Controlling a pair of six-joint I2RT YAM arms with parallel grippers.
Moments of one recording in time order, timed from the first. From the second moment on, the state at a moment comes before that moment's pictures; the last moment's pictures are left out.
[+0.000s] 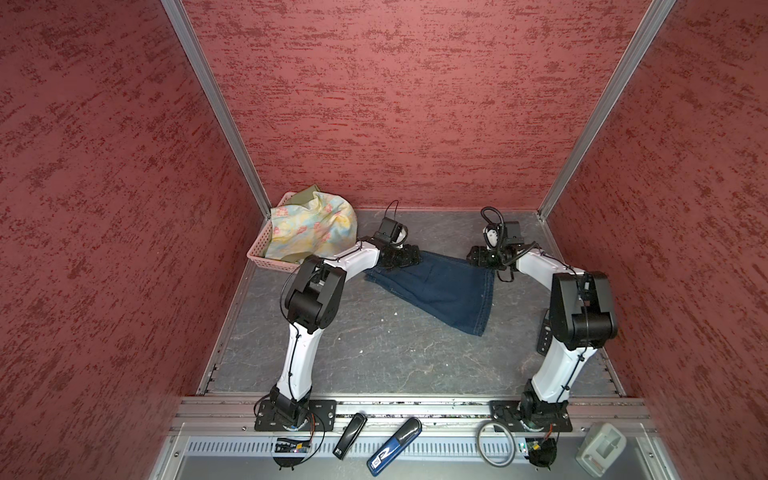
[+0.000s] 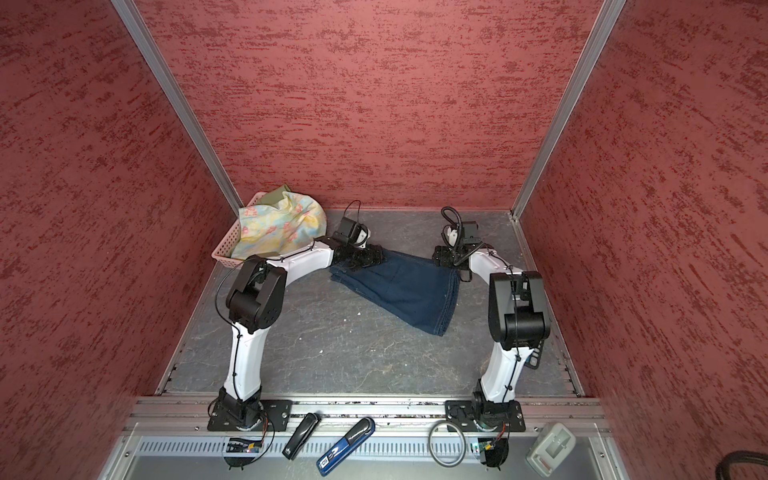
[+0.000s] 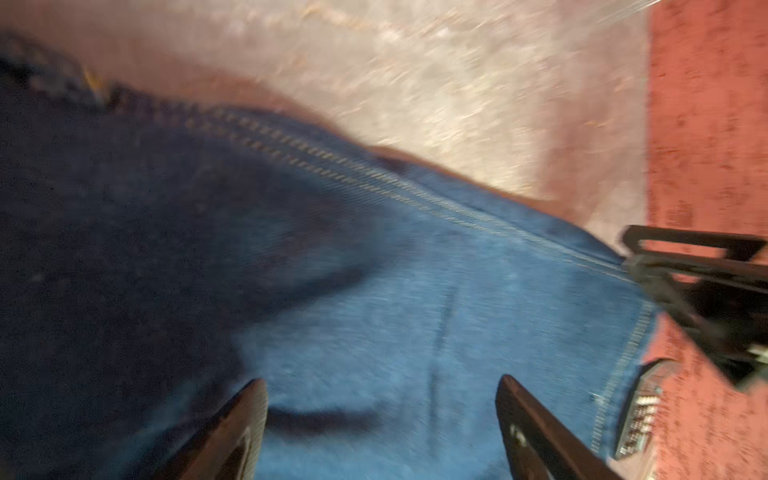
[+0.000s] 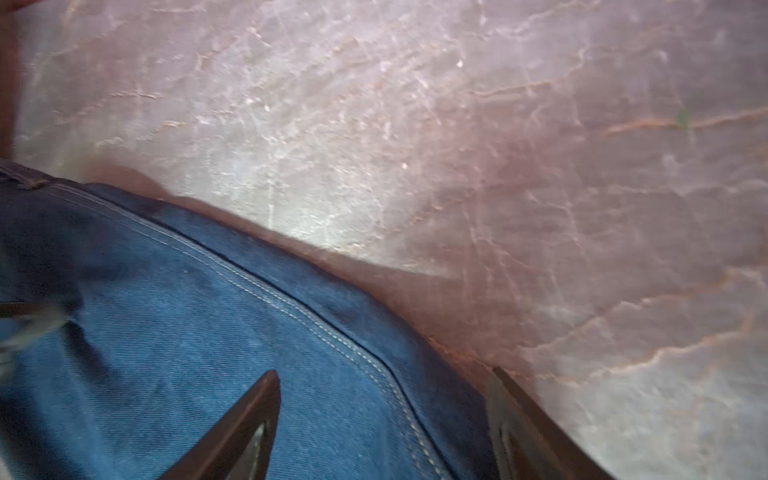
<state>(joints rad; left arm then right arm) -0.50 2.14 1.62 -0.38 0.35 -0.60 0.04 1.86 1.23 -0.33 -0.23 0.17</state>
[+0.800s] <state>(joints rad) -0.56 2.13 1.60 -0.53 0.11 -0.33 -0.03 1.76 0.98 -0.18 -0.22 0.14</state>
